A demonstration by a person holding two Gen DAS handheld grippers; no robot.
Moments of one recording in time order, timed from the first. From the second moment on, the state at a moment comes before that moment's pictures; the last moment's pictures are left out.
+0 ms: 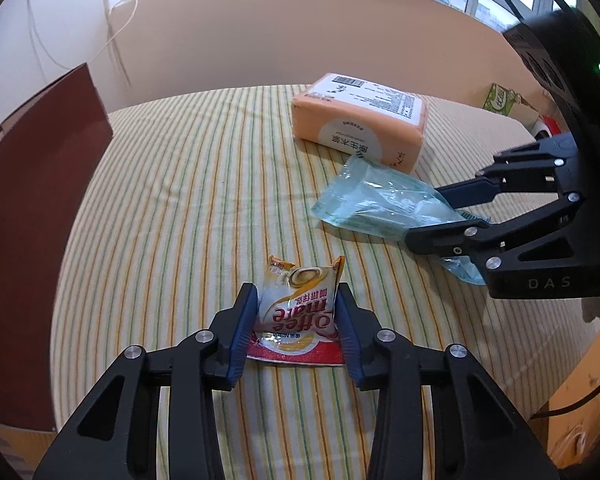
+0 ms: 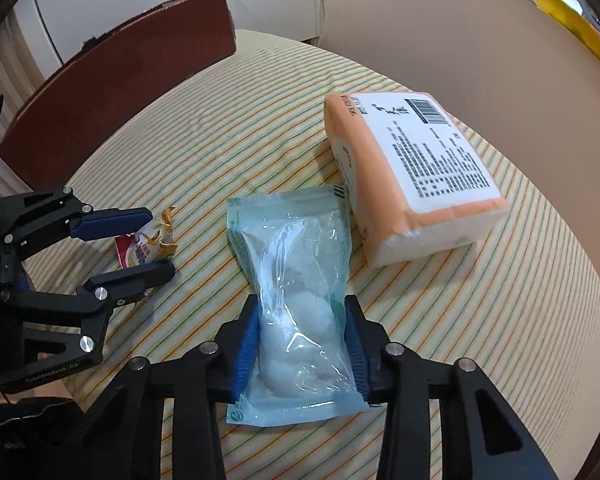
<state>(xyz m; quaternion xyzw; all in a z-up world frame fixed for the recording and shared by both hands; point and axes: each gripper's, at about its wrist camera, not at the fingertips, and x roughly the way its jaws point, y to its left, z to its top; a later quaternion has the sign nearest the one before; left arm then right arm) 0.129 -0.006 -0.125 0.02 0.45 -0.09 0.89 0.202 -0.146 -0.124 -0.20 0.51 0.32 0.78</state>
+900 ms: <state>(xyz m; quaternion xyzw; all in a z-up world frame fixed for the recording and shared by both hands) 0.083 0.064 -0.042 -0.01 0.37 -0.05 0.93 0.169 -0.111 -0.015 -0.15 0.42 0.39 0.81</state>
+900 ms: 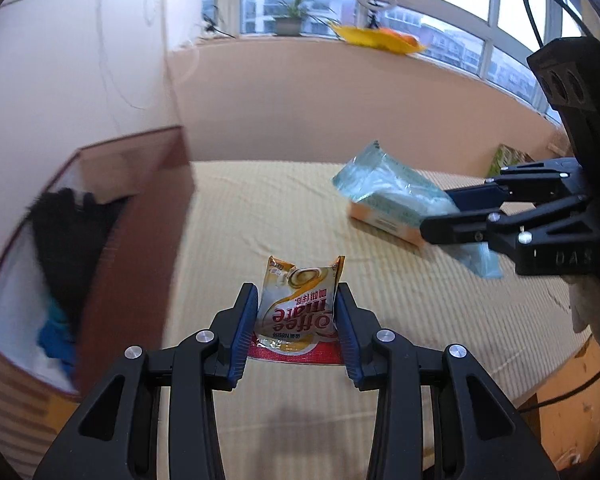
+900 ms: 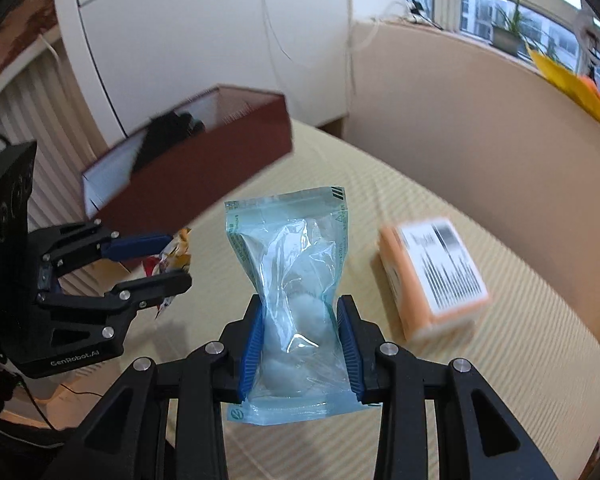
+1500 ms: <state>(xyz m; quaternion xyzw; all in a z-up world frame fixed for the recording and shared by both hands) 0.081 0.209 -0.018 -0.05 0.36 0.07 0.93 0.216 0.080 0.035 -0.19 0.37 0.45 0.79</state>
